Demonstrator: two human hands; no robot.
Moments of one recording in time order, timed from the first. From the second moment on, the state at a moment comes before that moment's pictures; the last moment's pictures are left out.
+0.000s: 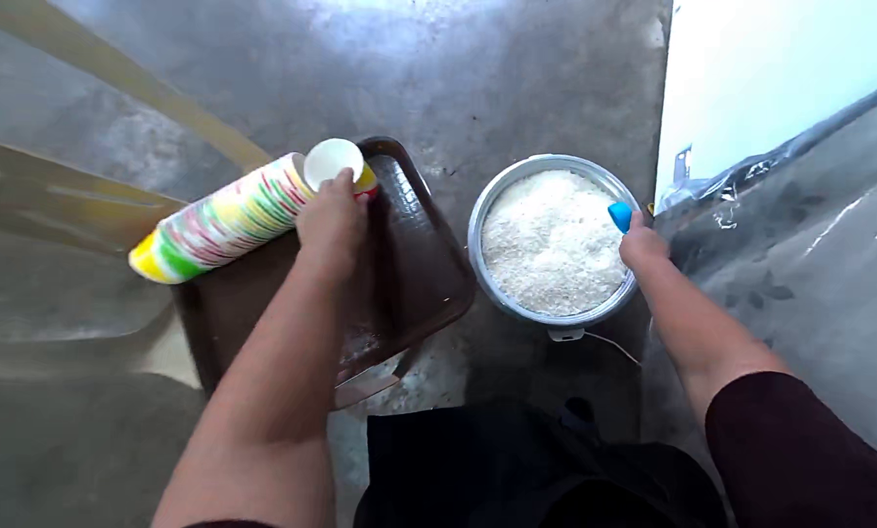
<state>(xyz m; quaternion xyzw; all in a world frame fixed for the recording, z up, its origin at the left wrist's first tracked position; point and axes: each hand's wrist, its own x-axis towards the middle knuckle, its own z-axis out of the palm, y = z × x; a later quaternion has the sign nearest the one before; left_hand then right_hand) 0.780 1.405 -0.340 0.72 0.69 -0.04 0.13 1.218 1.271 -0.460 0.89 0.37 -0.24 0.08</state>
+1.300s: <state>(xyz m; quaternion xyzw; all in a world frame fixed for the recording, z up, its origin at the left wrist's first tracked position) 0.966 1.271 -0.494 0.70 0.48 0.13 0.52 1.185 1.226 -0.466 0.72 0.33 -0.56 -0.24</state>
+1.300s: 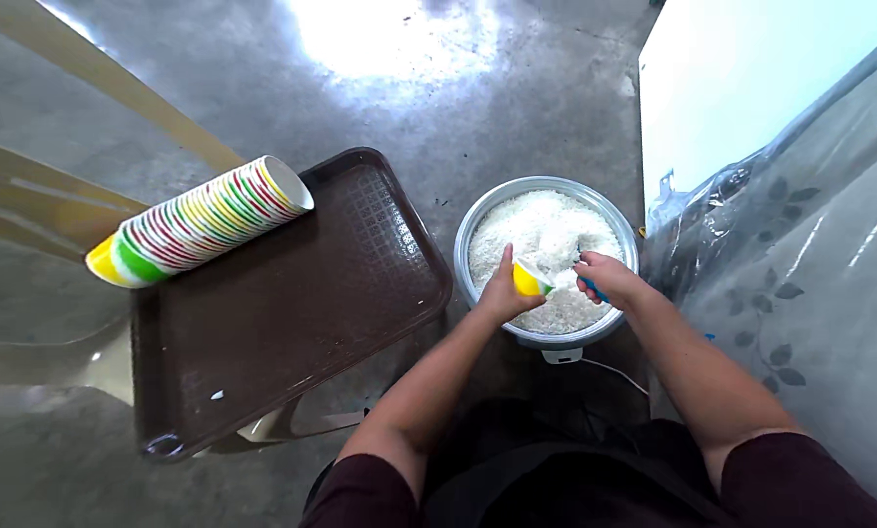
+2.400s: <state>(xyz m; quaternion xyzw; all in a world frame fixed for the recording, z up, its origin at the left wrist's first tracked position) 1.003 1.245 -0.521 0.69 0.32 0.35 0.54 1.154 1.189 -0.474 0.74 0.36 -0.40 -0.41</state>
